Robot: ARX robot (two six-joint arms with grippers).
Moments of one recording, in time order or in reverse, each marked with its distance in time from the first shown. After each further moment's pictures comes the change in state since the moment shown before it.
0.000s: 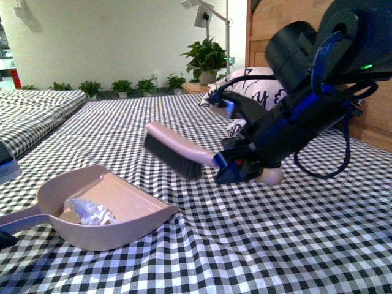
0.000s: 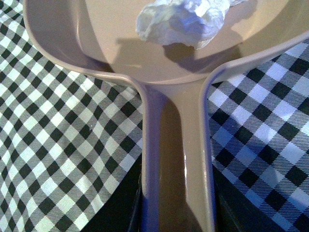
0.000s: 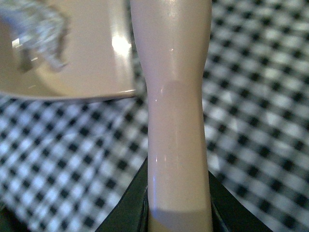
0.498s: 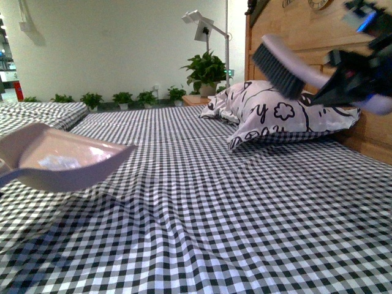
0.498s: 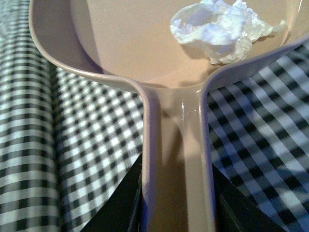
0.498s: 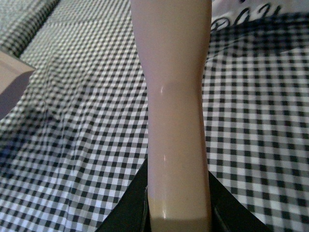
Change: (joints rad) left arm -0.020 -0.130 -0.115 0.445 -0.259 -0.410; right arm -0.303 -0.375 -0.209 0.216 -0.063 0.317
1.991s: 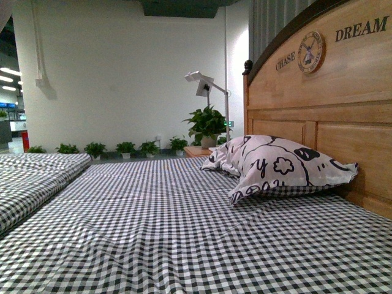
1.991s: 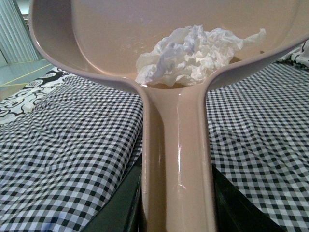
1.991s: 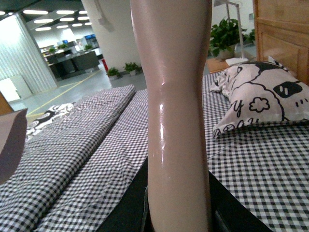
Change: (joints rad) left arm -0.620 -1.282 -0.494 -0.287 -0.879 -0.325; right arm 0.002 -1.002 -0.416 -0.046 0.084 0.263
